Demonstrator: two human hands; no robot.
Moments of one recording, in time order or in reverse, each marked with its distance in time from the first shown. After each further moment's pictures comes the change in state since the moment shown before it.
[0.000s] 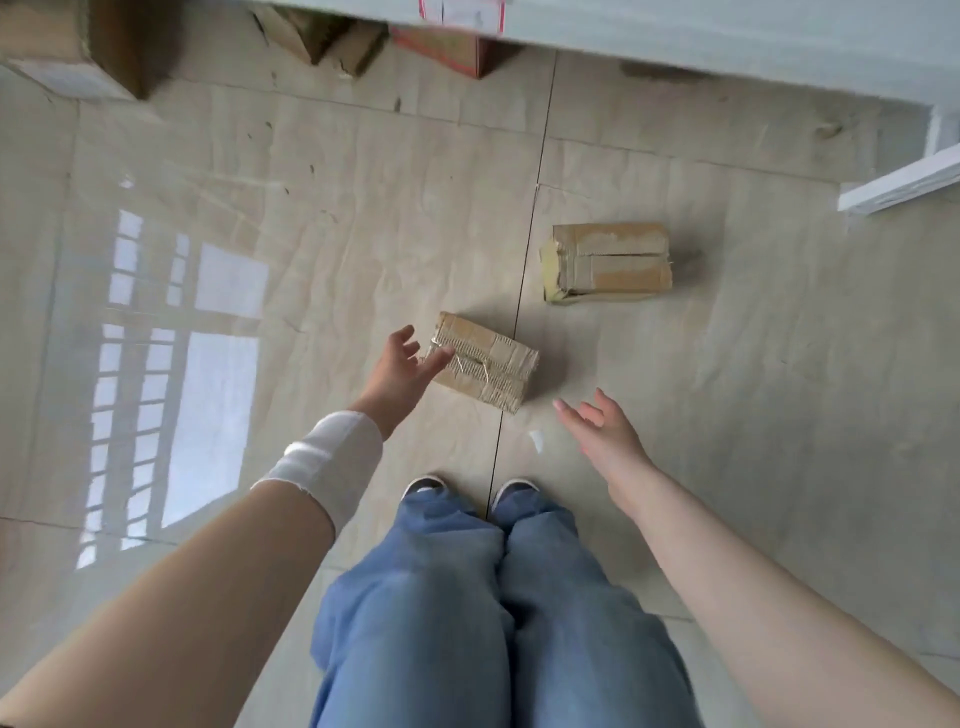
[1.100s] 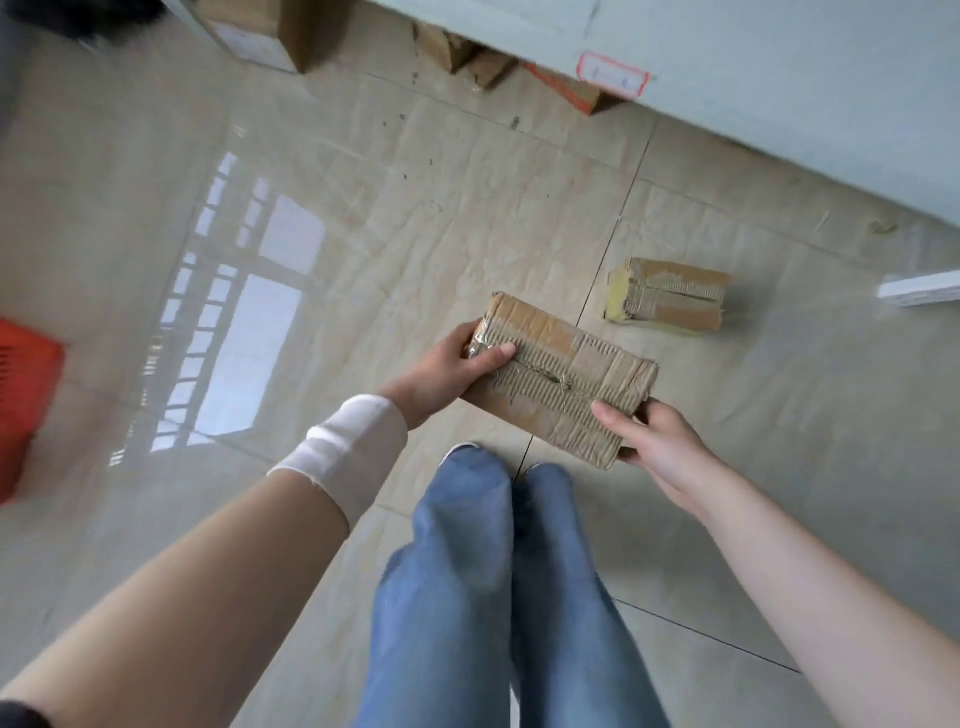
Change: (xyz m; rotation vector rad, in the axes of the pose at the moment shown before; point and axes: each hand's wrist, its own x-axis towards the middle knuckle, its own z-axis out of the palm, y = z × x) left_hand -0.122 0.039 -0.088 -0.147 -0.239 0.154; right_hand -0.121 -0.080 0.014 -0.119 -0.288 -0.101
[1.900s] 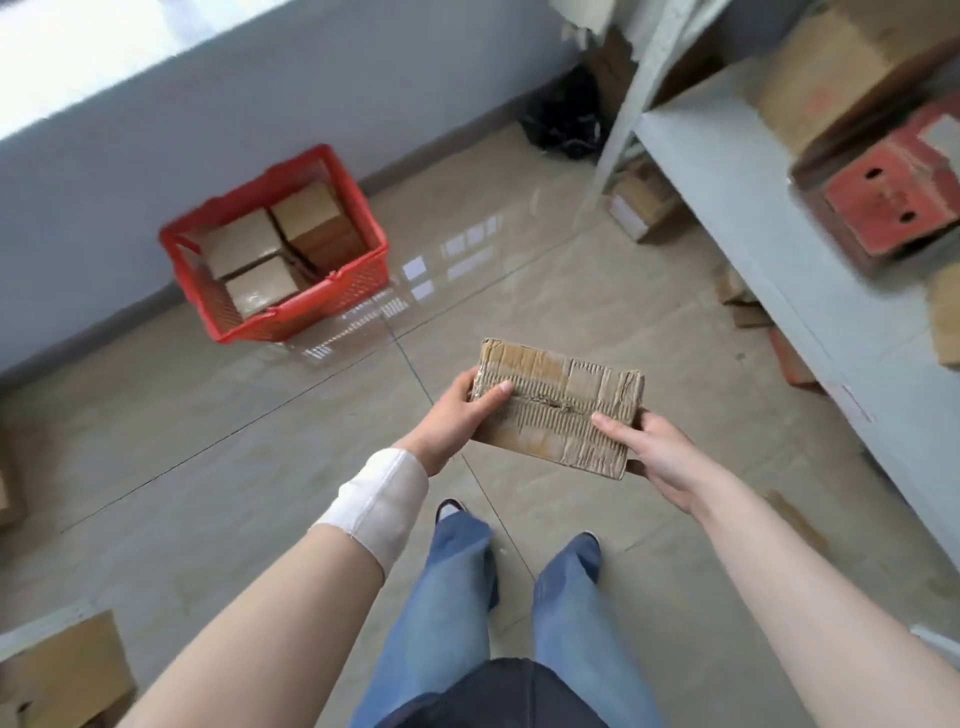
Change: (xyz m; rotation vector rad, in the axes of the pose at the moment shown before) left_hand -0.380 -0.037 -0.274 -0.584 0.523 0.083; right_hand -0.192 -0.171 0.401 -0.590 -0.395 -0.067
